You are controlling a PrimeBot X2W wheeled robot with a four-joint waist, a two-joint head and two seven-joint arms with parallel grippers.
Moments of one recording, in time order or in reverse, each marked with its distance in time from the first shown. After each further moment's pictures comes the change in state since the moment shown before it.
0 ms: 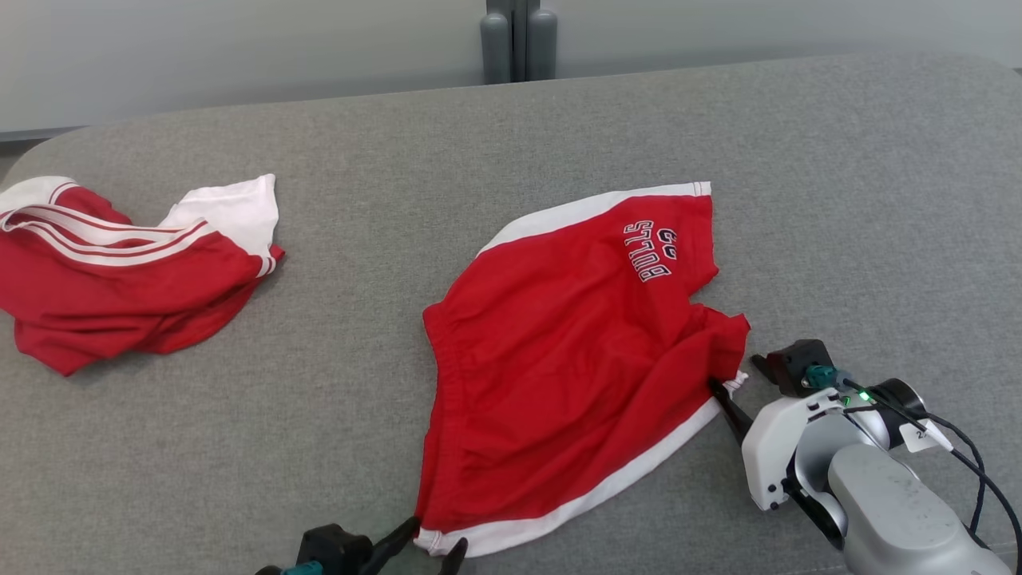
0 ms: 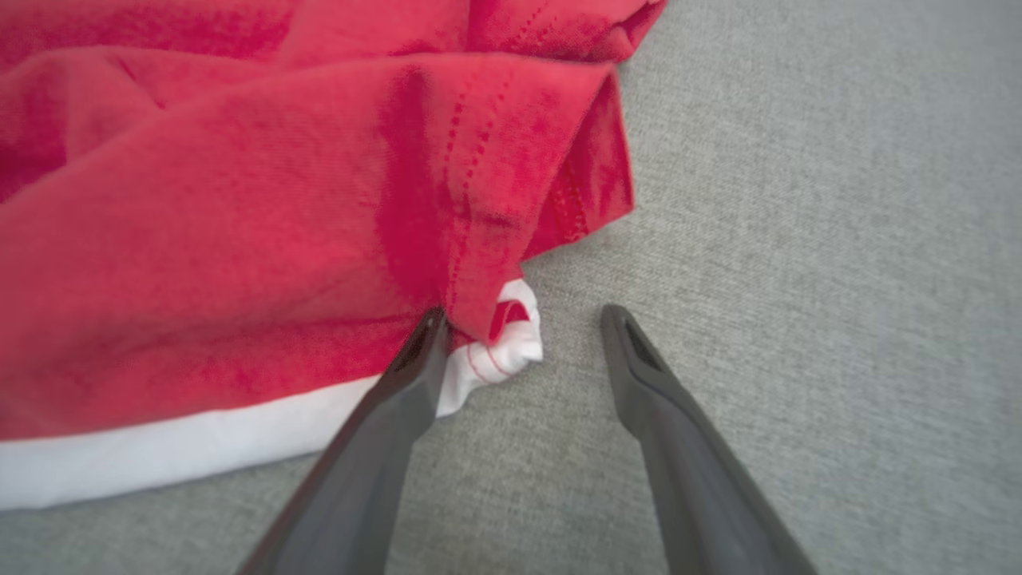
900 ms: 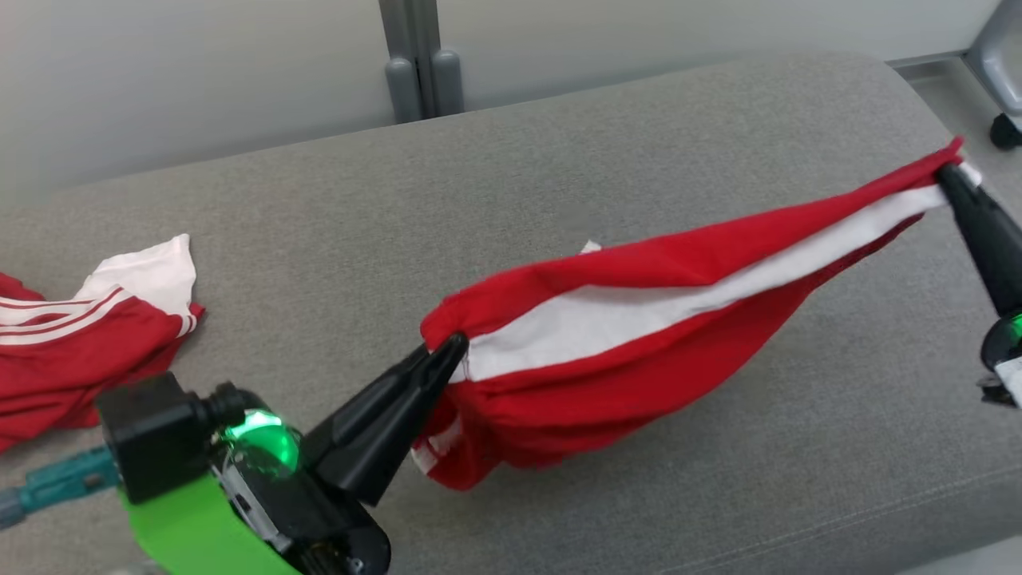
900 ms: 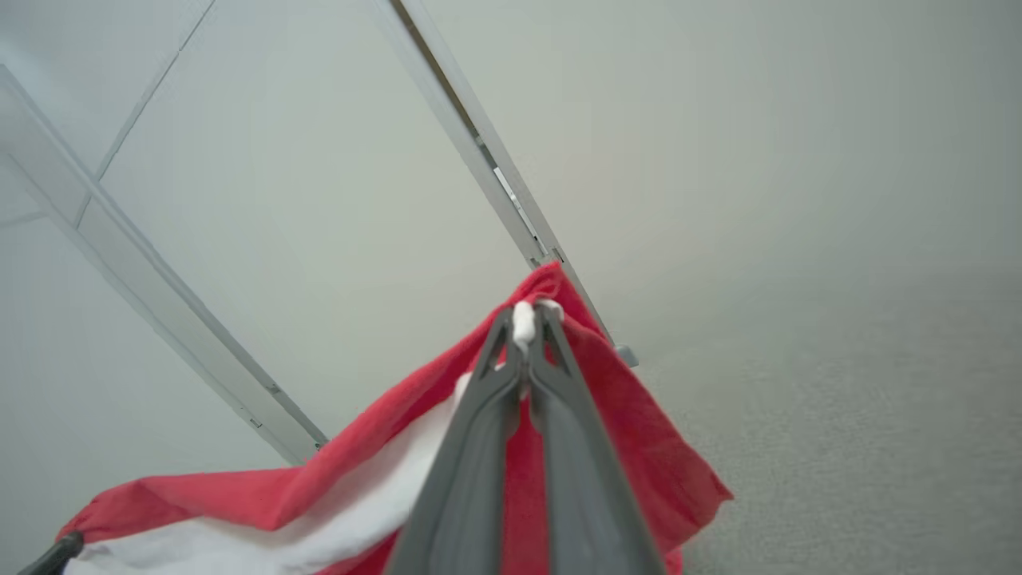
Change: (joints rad) left arm -0.114 0.176 0.156 -0.855 -0.424 0.132 0.191; right arm 0.316 -0.100 -0.583 -1.161 0.773 -0.001 0.367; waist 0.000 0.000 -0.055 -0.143
